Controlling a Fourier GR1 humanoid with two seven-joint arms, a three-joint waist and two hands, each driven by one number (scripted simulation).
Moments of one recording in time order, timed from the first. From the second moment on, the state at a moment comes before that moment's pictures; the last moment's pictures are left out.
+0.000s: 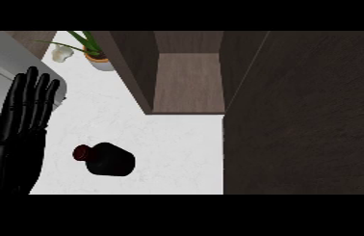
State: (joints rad) left arm 0.01 0.09 0.01 -2.10 -0.02 -0.02 0.04; right arm -0.02 -0.09 0.05 -2.10 -0.04 0.04 -0.01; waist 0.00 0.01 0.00
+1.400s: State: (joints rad) left arm 0.53 0.18 -0.47 -2.40 0.31 -0.29 0.16; right arm 0.16 -0.13 0.16 -2.44 -0.12 0.08 0.36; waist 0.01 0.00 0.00
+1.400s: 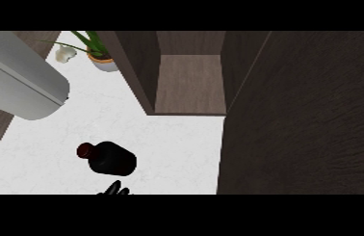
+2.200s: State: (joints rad) left arm 0.51 0.21 -0.35 -2.41 0.32 -0.23 0.20; right arm 0.06 -0.13 0.19 -2.46 -0.07 0.01 0.46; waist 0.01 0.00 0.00
